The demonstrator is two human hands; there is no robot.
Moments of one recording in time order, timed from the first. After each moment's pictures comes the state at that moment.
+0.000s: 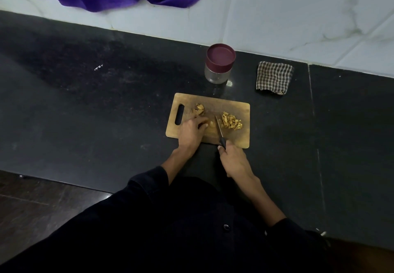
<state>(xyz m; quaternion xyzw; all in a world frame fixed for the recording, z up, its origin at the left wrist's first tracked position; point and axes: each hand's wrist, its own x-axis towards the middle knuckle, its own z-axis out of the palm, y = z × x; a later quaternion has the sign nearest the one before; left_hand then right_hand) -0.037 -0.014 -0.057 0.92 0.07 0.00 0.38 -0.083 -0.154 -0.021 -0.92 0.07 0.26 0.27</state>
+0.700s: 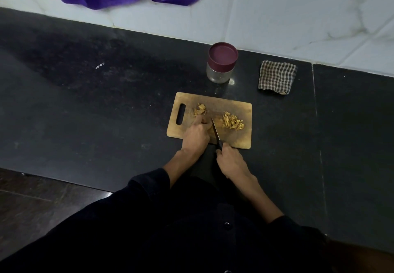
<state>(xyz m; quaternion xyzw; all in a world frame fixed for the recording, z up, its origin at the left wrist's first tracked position) -0.044 -0.023 -0.057 0.96 0.00 -0.04 0.29 -0.082 -0.147 -0.030 -0.92 0.05 0.29 0.24</state>
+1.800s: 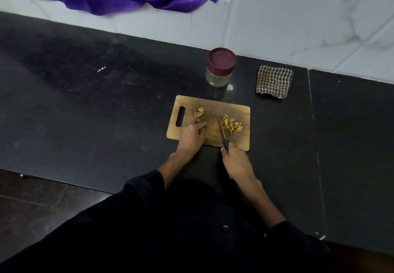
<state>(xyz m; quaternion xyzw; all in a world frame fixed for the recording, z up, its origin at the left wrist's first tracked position) -0.044 -0.009 -0.060 0.93 0.02 0.02 0.38 -0.085 -0.160 -0.024 -0.93 0.06 0.24 0.25</state>
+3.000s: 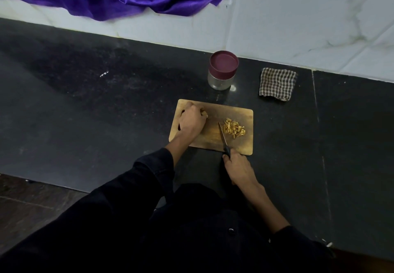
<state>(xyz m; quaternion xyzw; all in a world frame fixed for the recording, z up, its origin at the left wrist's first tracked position) 0.022 0.003 -0.048 0.94 0.11 -0.04 0.31 -0.081 -0.163 -0.036 -0.93 0.06 0.27 0.25</state>
